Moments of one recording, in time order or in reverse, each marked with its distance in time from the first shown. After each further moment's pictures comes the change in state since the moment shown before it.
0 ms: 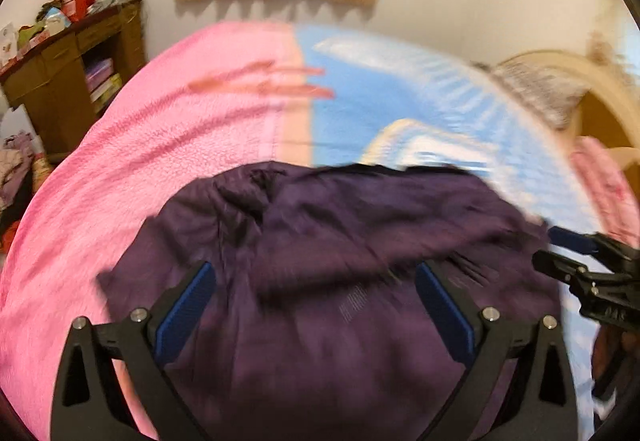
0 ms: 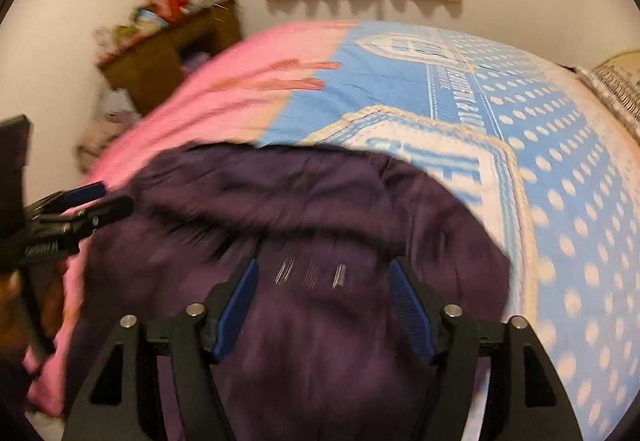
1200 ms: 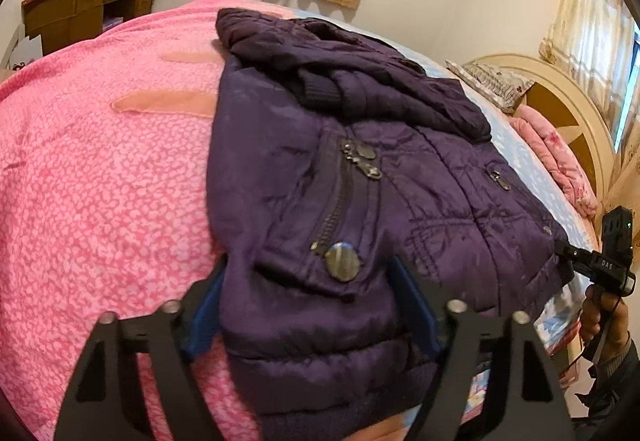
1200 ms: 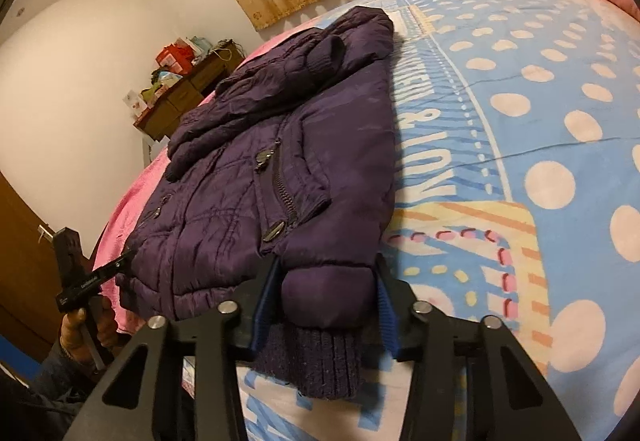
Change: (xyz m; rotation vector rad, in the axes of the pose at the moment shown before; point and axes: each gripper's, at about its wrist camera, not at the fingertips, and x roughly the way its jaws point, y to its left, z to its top) left arm -0.134 0.027 -0.297 -0.098 -0.018 -0.130; right arm -0.127 -0.027 -0.328 0.313 -0.088 0.200
